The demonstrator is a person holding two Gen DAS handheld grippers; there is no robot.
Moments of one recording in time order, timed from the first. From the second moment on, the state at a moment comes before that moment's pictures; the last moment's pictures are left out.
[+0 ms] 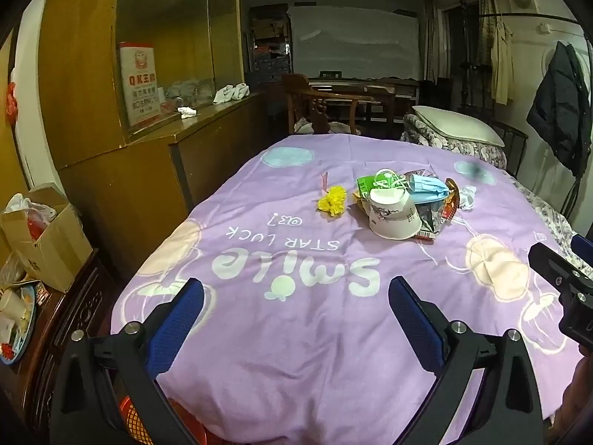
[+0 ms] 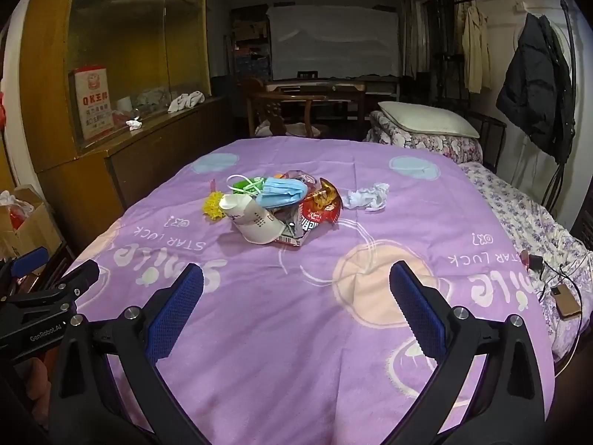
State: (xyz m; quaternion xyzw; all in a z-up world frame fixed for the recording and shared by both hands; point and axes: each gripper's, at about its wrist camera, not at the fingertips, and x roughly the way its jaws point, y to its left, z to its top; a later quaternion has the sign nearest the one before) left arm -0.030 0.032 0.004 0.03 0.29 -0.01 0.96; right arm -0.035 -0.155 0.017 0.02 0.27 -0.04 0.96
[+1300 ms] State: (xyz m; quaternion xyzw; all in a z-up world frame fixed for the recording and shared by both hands) left arm -0.039 0.025 0.015 0.03 0.28 -0.02 0.96; right arm -0.040 -0.155 0.024 0.01 0.26 -0.04 0.97
